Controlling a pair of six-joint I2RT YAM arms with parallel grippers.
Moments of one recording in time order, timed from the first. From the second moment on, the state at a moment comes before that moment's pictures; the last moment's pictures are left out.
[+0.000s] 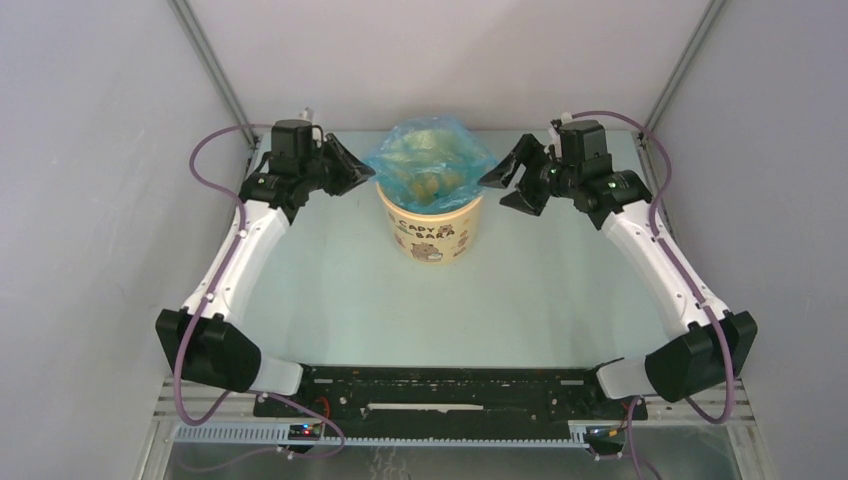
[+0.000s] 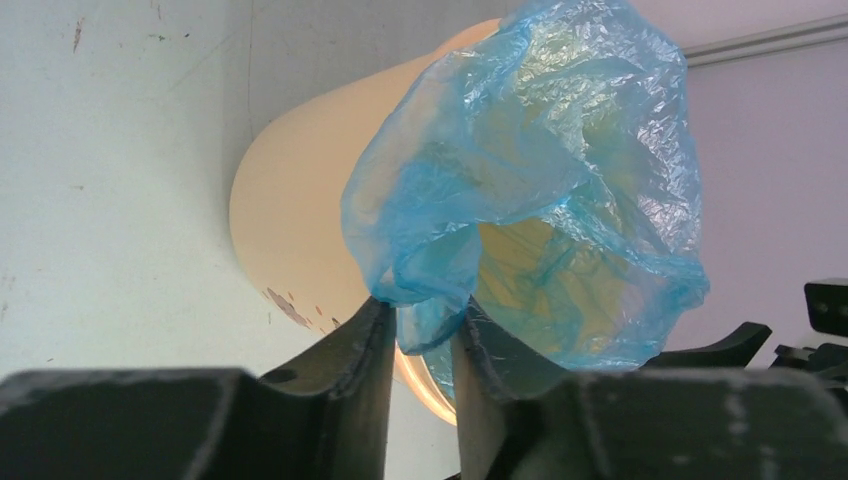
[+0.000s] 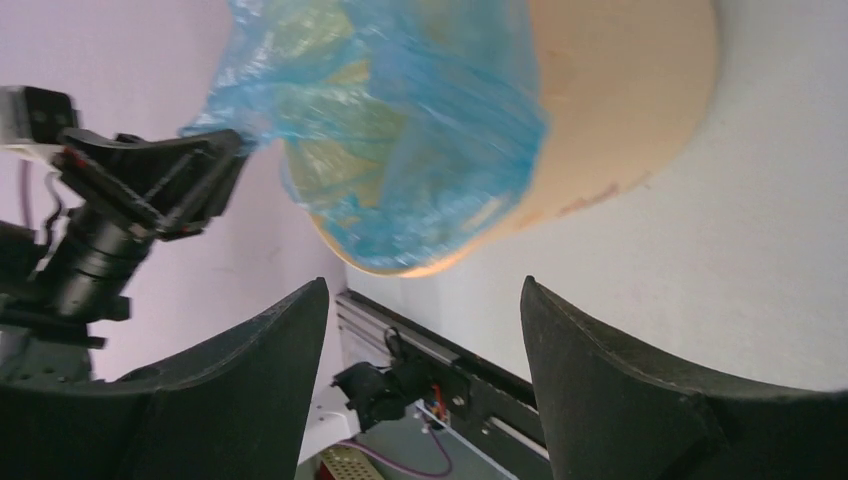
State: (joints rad) left arm -0.20 1.40 1.40 -0.56 0.24 -0.79; right arm 0.33 1.38 1.44 -0.69 -0.38 0.88
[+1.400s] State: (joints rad) left arm -0.20 1.39 1.44 -0.56 0.27 -0.83; right arm 0.30 1.48 1.40 -0.51 -0.49 0.96
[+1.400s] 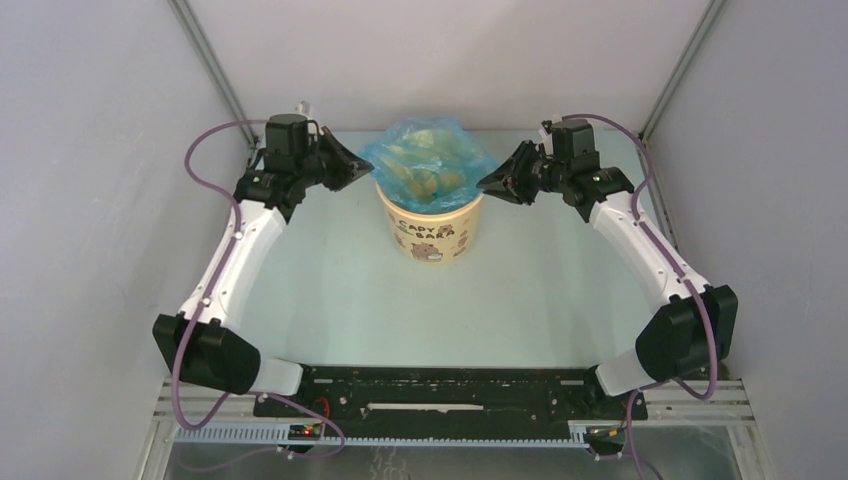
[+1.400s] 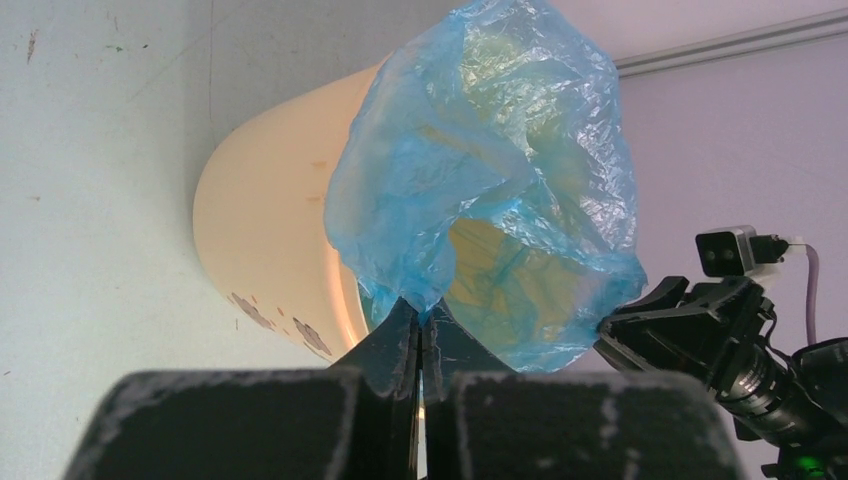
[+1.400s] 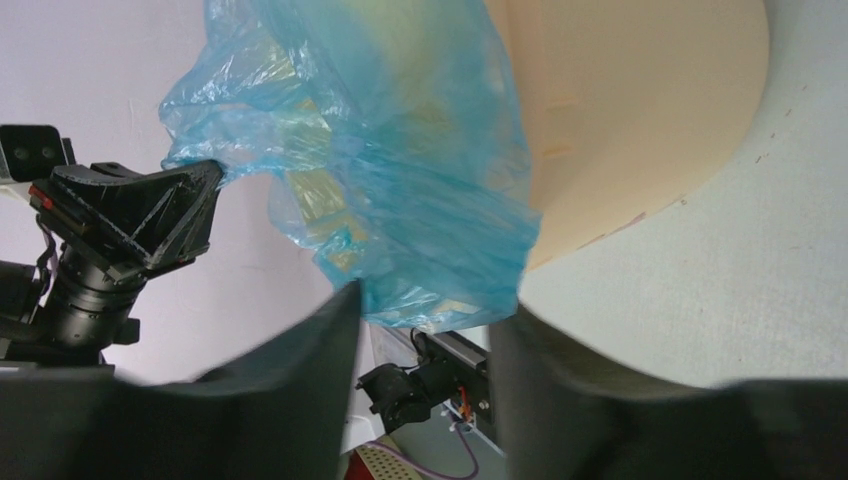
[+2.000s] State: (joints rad) left arm -0.18 1.25 1.40 -0.68 0.24 -0.75; right arm 0.18 1.48 1.41 -0.66 -0.73 0.87
